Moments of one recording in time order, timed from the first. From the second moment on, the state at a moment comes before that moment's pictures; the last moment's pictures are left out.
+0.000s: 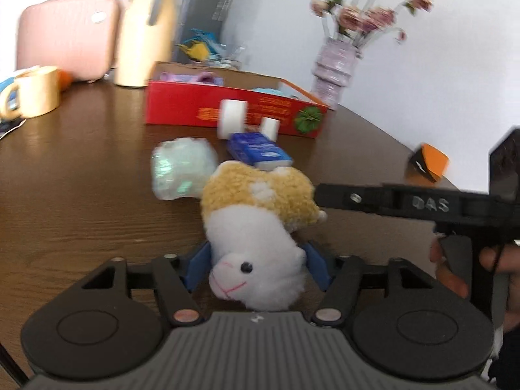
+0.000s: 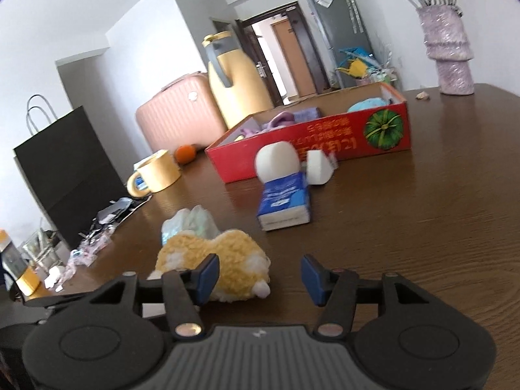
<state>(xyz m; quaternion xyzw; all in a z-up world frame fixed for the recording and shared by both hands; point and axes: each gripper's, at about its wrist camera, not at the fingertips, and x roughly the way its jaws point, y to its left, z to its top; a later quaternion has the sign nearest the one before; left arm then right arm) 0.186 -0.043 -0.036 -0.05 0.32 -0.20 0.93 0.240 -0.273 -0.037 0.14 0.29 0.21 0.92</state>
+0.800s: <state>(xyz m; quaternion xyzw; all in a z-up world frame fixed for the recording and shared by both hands) 0.220 -0.037 0.025 -0.09 0.24 -0.26 0.93 0.278 -0.280 0.035 0.12 0.20 0.22 0.95</state>
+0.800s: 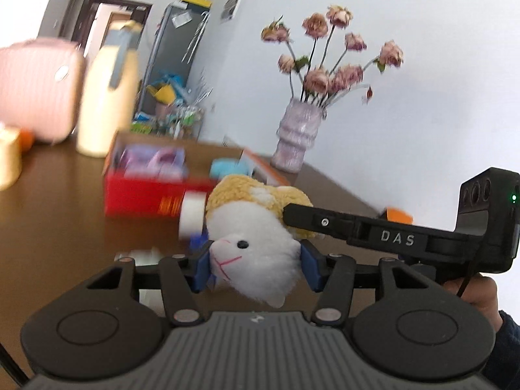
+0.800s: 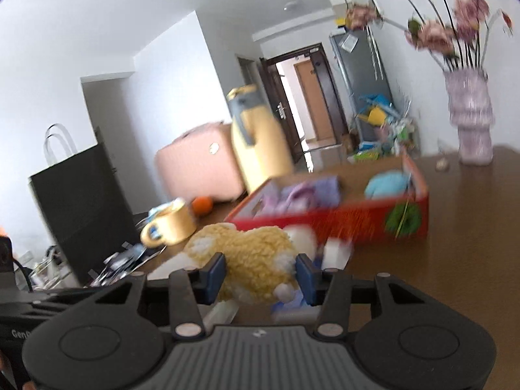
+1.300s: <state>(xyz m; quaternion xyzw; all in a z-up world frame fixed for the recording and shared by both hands) 0.507 -0.101 0.037 -0.10 0.33 -0.20 0.92 0.594 -0.293 0.031 0.10 0.34 0.19 0.92</state>
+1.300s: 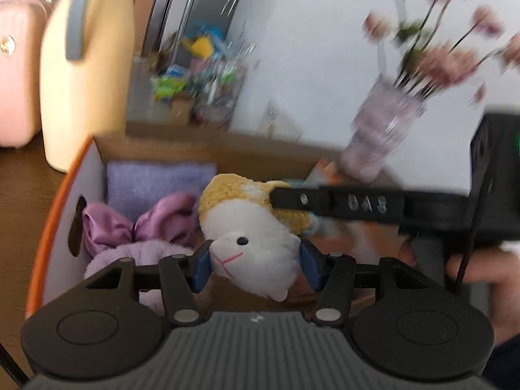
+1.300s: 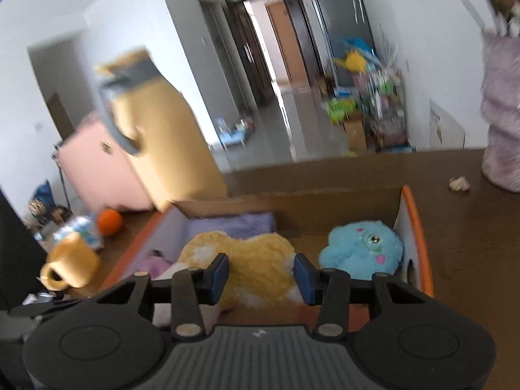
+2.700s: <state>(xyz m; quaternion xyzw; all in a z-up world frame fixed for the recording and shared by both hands) 0.254 -0.002 0.091 0.01 0.21 -0.10 0.97 0.277 -0.272 0.103 -0.04 0.20 0.15 0.97</state>
